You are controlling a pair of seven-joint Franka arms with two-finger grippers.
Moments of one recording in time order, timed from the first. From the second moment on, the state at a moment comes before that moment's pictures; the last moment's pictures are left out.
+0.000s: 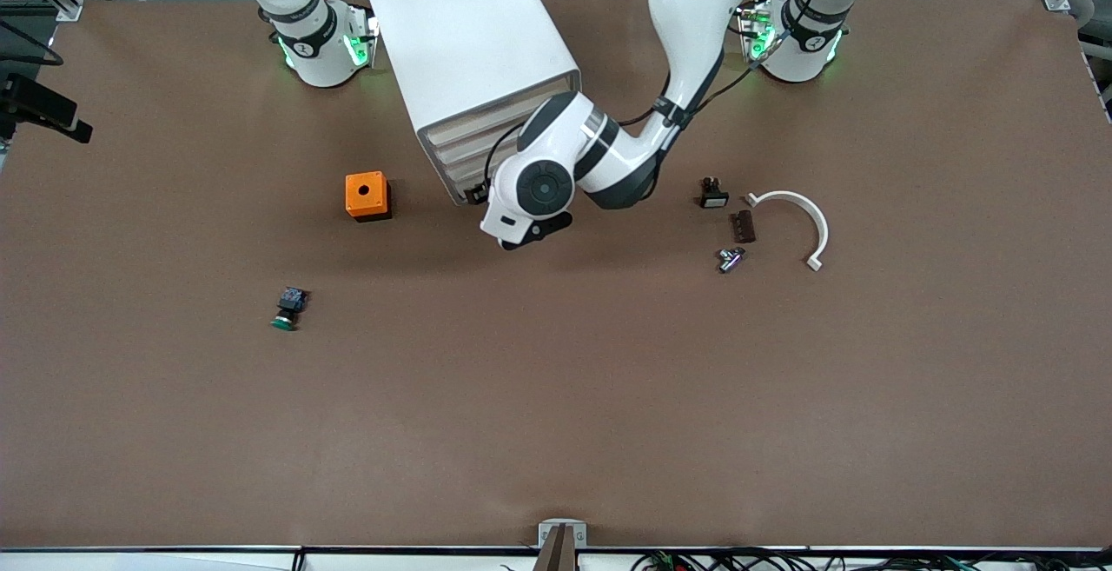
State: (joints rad) left arm -0.85 0.82 0.05 -1.20 -0.62 1.83 -1.05; right arm -0.11 -0.04 0.01 -1.48 0.03 1.36 -0.01
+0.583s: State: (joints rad) left arm -0.73 0.76 0.13 -1.20 -0.60 1.83 -1.05; right arm -0.11 -0.13 0.01 -1.61 0.03 1.41 -0.01
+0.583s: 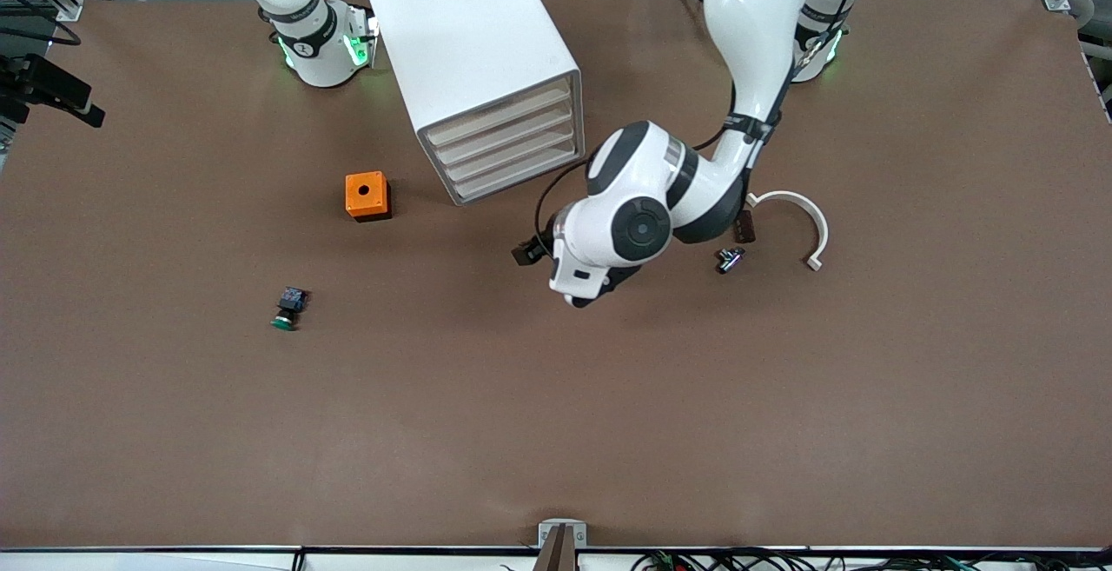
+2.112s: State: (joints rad) left arm -0.35 0.54 0.14 -1.19 -0.29 1.56 -0.51; right arm -0.11 -0.14 0.00 -1.62 0.03 1.44 -0.01
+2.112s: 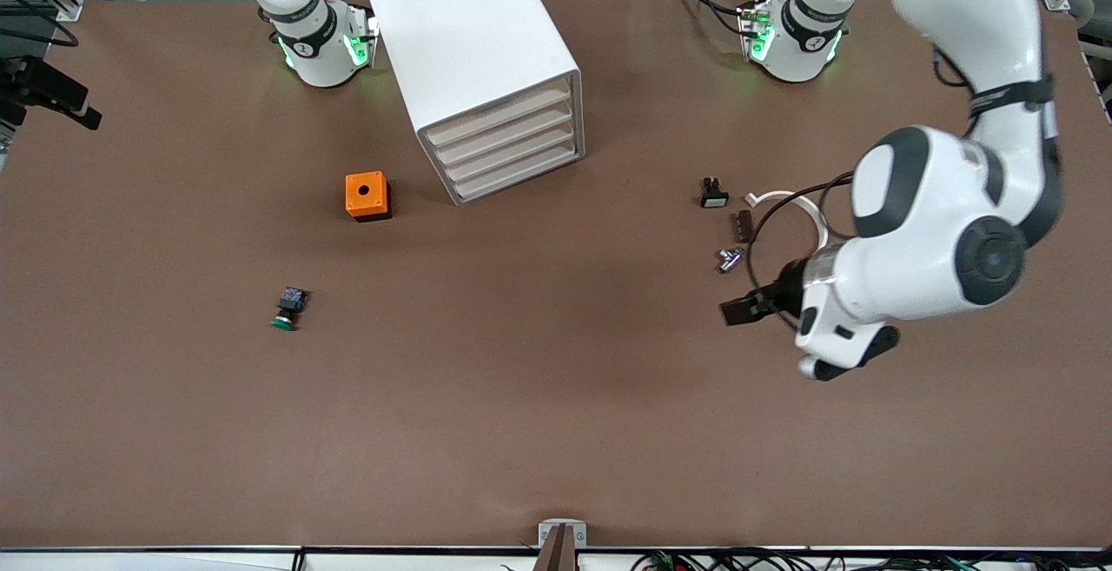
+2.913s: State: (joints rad) left arm -0.10 0.05 0.14 -1.64 -0.11 1.57 0.00; right arm -0.11 -0.14 0.00 -1.62 0.03 1.44 -0.01
